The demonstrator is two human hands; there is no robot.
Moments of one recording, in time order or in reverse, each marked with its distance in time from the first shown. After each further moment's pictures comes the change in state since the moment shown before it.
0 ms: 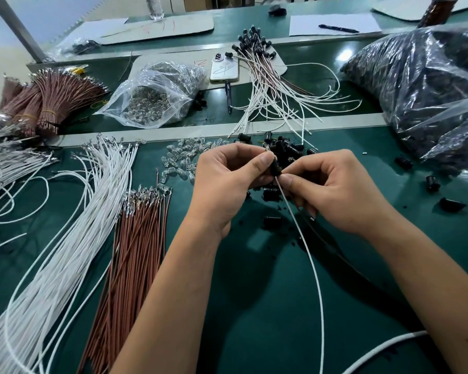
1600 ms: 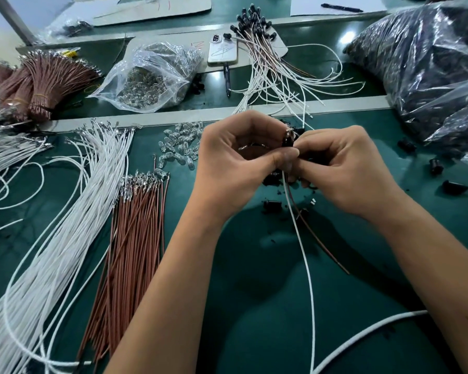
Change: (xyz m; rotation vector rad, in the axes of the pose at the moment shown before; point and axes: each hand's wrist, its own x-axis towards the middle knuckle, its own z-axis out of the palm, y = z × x) left_hand -0.007 0.007 0.006 0.194 -0.132 0.330; right_hand 0.000 -0.007 -0.002 0.052 -0.009 -0.135
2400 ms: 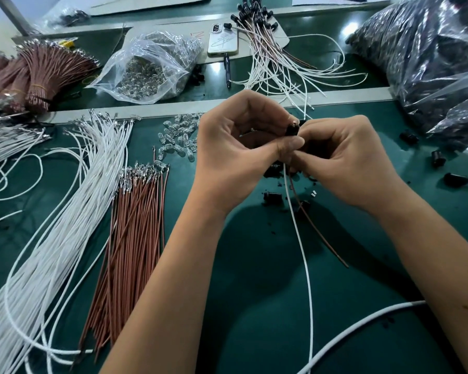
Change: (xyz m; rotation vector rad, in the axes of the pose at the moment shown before) left_hand -0.002 0.004 0.004 -0.080 0.001 0.025; right_hand 0.001 0.002 -0.001 -0.051 0.008 -0.072
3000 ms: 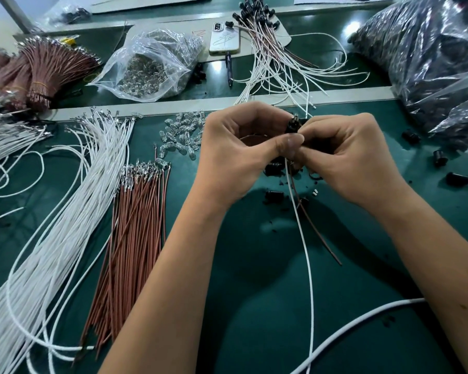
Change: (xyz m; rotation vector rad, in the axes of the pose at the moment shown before) left_hand 0.003 -0.005 -0.004 0.063 0.001 -0.048; right_hand -0.001 -0.003 0.003 -0.016 0.052 0.001
